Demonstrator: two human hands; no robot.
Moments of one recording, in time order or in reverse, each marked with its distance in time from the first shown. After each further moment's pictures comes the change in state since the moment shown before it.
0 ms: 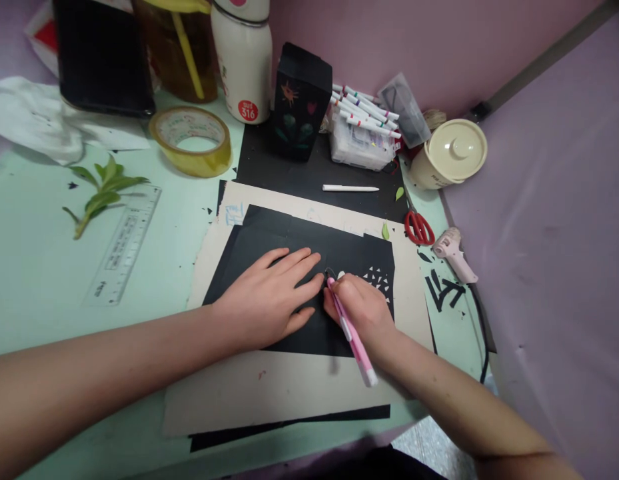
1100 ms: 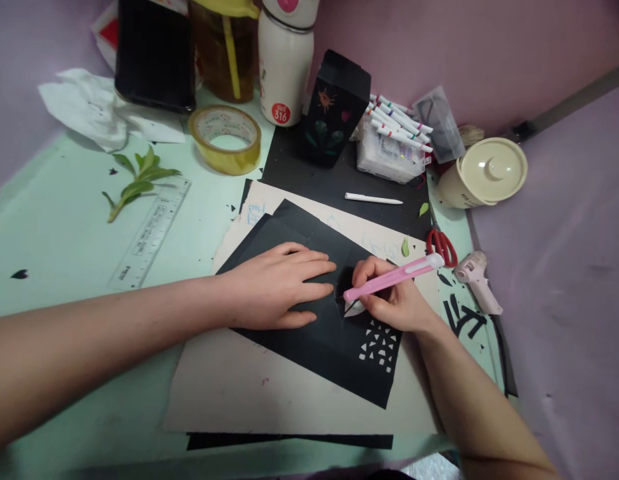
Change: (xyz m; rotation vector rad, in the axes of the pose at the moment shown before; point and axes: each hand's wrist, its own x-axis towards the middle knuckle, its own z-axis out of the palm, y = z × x) left_hand 0.005 -0.033 -0.011 -0.107 -0.029 0.171; right_hand 0.037 0.054 -0.016 0.937 -0.418 0.300
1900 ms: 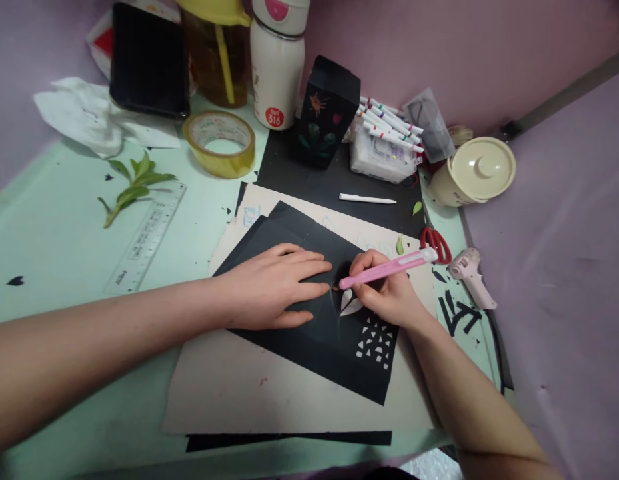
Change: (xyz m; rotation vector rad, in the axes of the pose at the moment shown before) left_hand 0.001 0.000 0.003 0.013 0.000 0.014; right_hand 0.003 -0.001 0.005 -0.045 0.157 0.014
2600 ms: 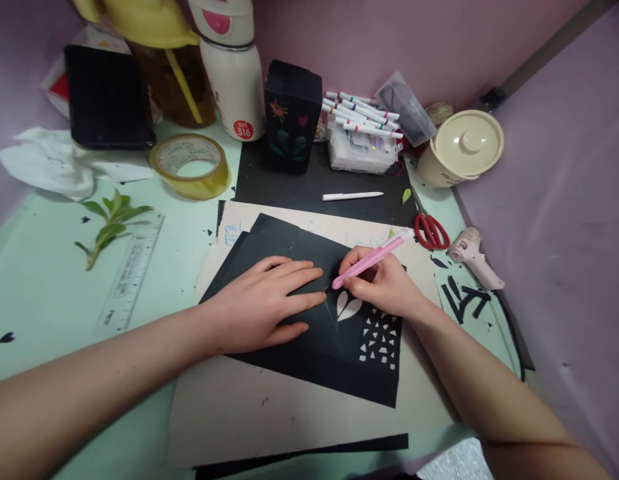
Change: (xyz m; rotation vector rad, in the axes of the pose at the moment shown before) left_hand 0.000 0.000 -0.005 -0.018 -0.059 -0.019; right_hand 0.007 0.001 -0.004 0.105 0.005 0.220
